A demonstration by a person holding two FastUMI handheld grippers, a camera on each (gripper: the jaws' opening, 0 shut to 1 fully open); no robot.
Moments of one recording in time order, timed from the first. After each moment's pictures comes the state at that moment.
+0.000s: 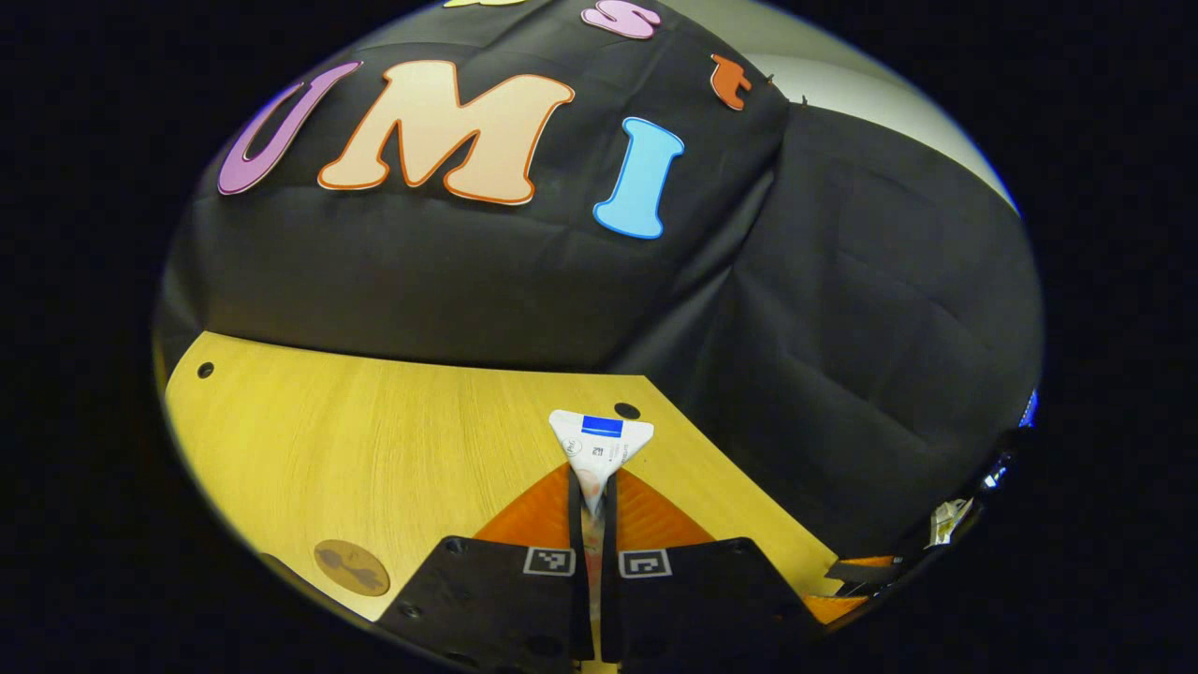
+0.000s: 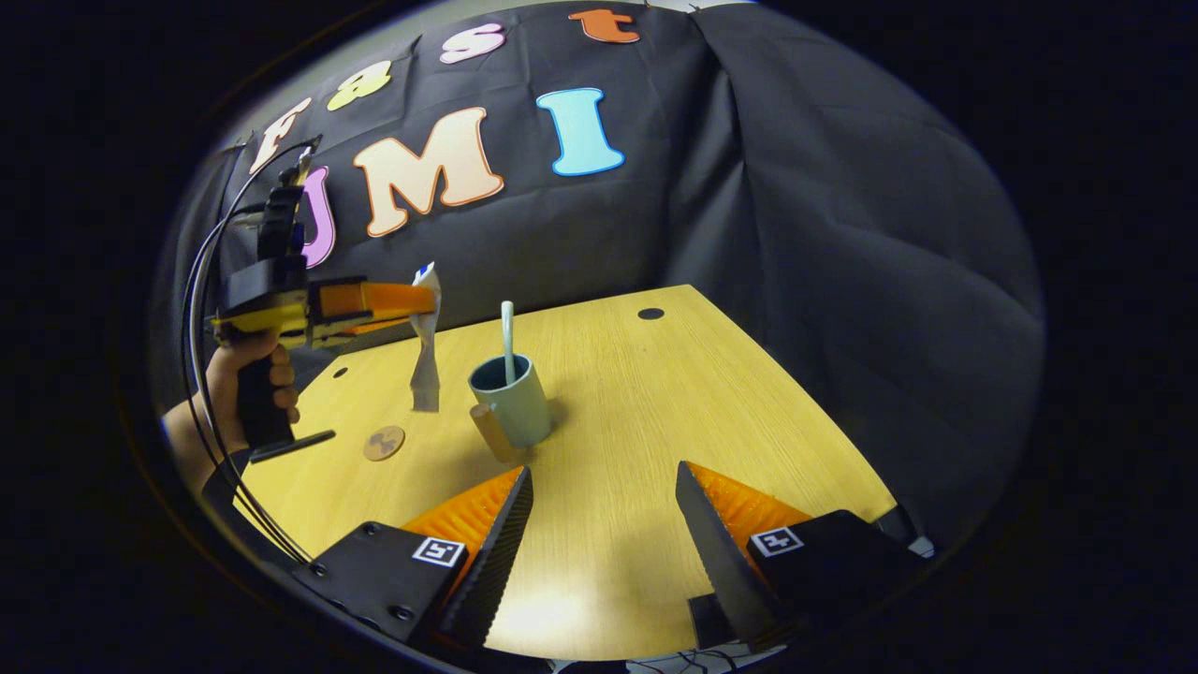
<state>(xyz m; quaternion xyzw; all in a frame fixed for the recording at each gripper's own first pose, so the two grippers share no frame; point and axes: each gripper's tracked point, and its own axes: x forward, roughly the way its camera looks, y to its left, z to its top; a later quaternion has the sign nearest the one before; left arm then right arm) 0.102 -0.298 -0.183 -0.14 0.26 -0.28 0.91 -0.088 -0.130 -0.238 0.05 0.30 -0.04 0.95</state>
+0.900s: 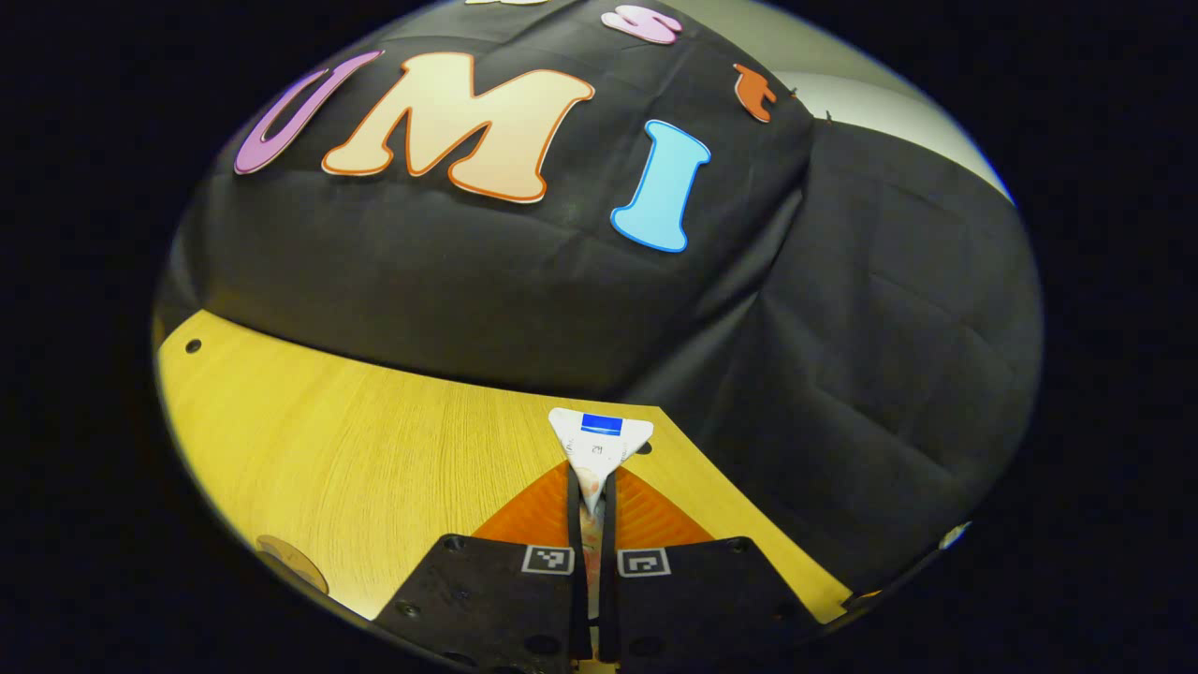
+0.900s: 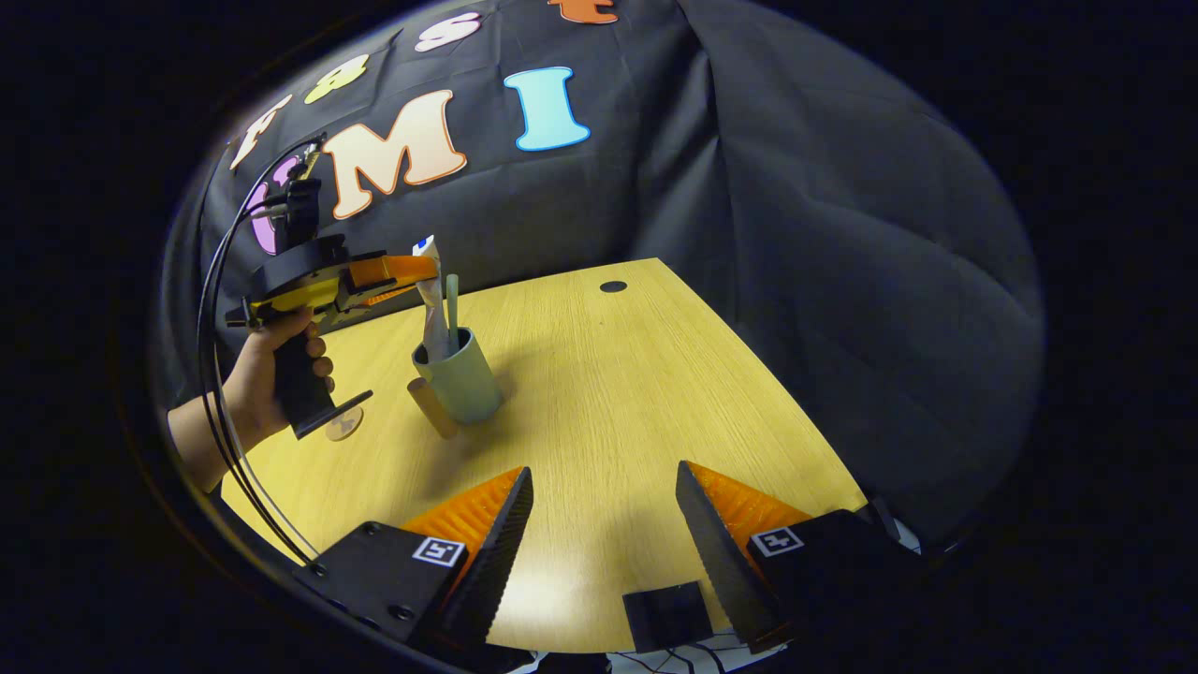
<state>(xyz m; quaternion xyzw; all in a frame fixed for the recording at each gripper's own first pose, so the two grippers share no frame) 0.143 -0.335 -0.220 -0.15 0.22 -0.24 0.94 -0.090 -0.177 -0.260 0.04 0.34 -0.06 0.94</state>
